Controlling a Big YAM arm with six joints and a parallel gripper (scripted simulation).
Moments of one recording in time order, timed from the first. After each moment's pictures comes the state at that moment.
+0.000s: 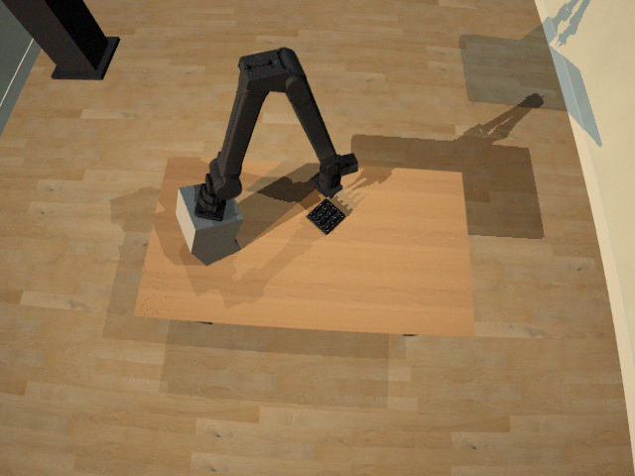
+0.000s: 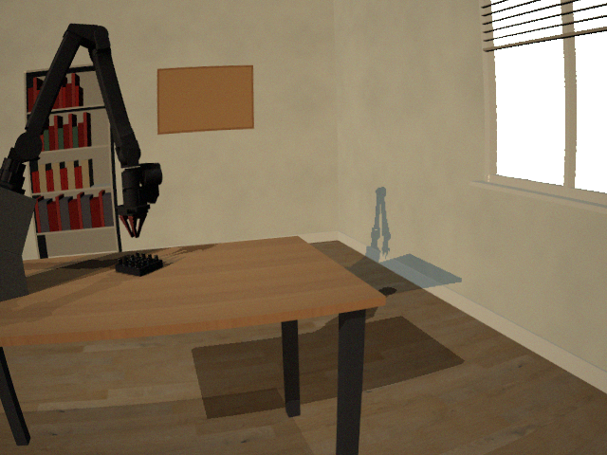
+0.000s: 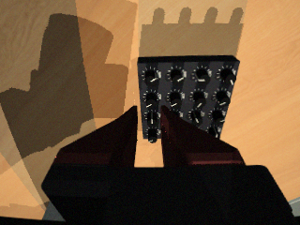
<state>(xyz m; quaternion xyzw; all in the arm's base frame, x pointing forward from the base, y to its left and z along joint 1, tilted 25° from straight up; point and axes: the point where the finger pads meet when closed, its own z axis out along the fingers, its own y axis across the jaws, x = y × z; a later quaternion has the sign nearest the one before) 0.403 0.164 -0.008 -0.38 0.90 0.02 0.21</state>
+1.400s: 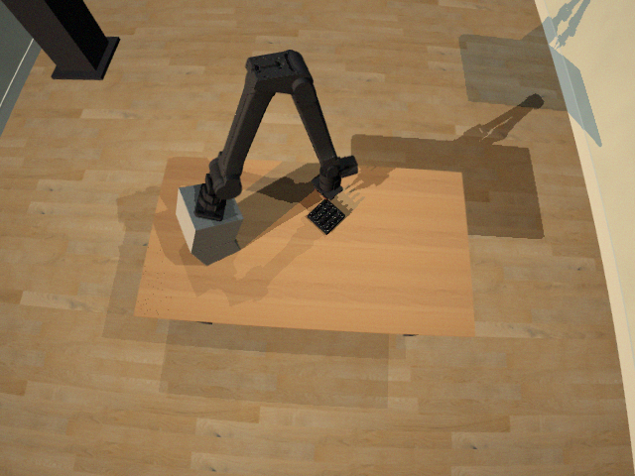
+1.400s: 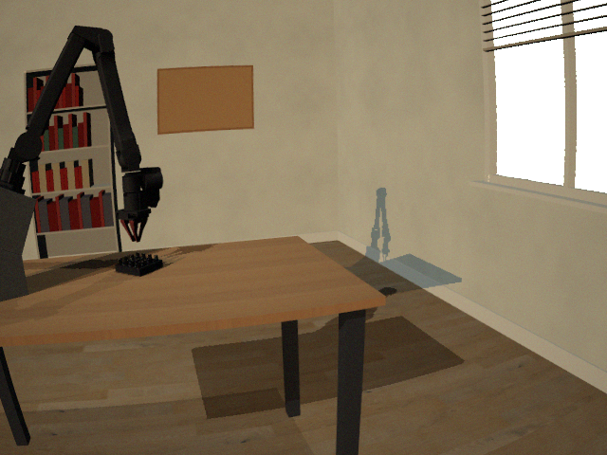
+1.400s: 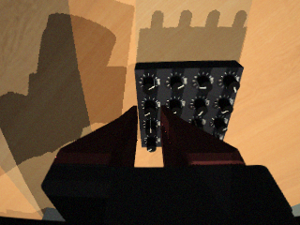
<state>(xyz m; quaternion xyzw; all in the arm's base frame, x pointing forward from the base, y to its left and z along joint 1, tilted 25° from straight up) 0.410 0.167 -0.020 -0.38 0.90 0.02 0.22</state>
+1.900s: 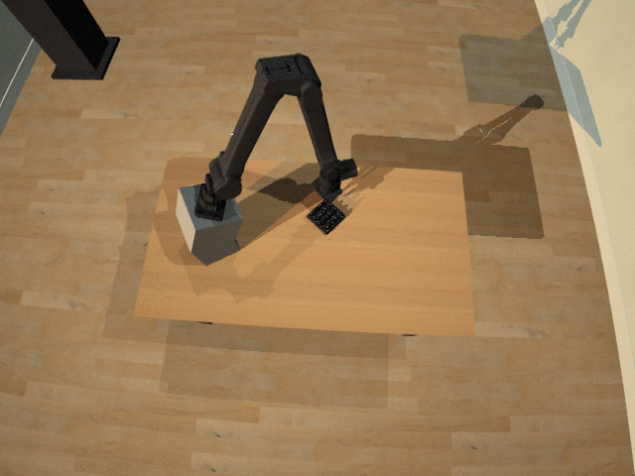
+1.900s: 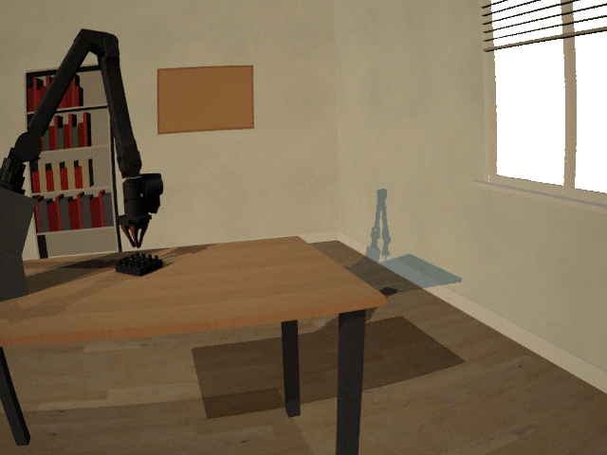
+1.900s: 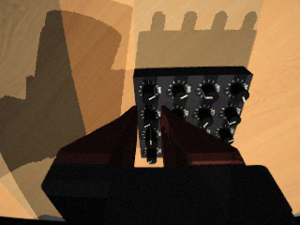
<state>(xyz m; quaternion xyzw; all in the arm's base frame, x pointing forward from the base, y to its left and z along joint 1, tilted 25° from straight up) 0.417 0.170 -0.037 -0.38 0.90 0.02 0.22</state>
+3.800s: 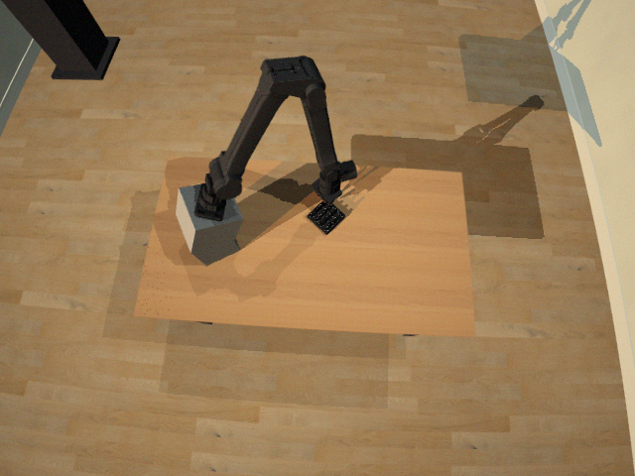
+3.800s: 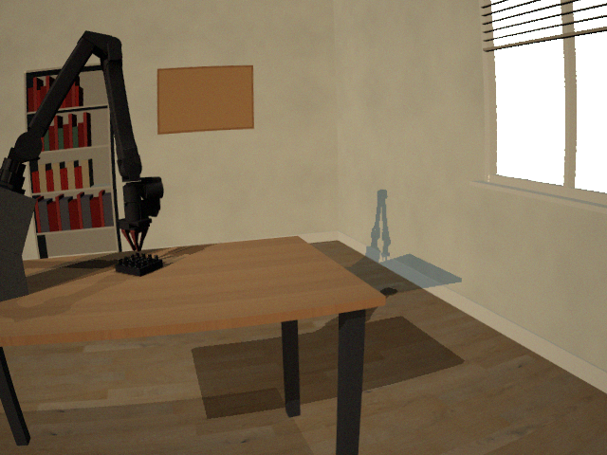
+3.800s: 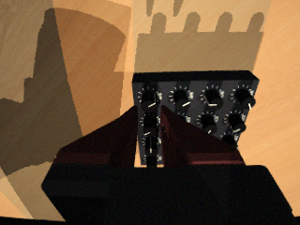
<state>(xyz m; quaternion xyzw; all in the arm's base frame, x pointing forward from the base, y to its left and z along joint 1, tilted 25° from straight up) 0.421 0.173 -0.047 -0.38 0.90 0.02 0.21</state>
